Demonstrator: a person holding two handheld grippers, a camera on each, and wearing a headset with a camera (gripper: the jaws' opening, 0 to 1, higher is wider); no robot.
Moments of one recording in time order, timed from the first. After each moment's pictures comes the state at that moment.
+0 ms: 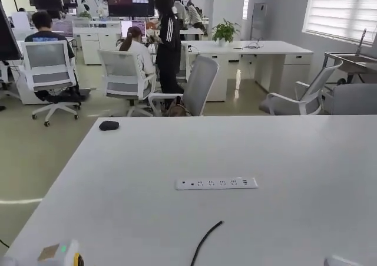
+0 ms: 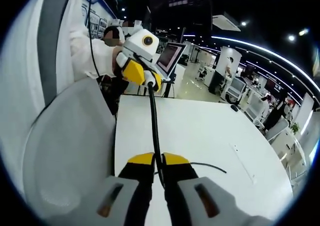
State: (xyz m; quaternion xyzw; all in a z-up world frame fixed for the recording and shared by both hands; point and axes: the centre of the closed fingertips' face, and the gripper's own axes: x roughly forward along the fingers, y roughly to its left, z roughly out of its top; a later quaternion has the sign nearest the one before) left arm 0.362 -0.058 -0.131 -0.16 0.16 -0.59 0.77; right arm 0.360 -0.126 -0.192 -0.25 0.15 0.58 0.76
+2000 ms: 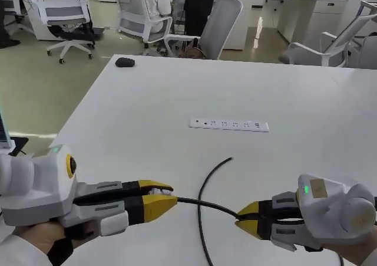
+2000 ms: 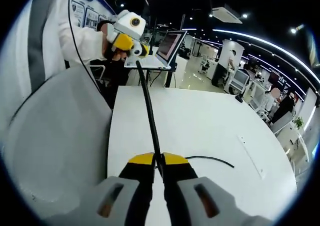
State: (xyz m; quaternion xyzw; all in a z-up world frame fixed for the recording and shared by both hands) left arm 0.364 -0.009 -0.137 -0.17 0.15 -0.54 0.81; right arm 0.388 -0.118 -0.248 -0.26 0.19 0.58 0.75
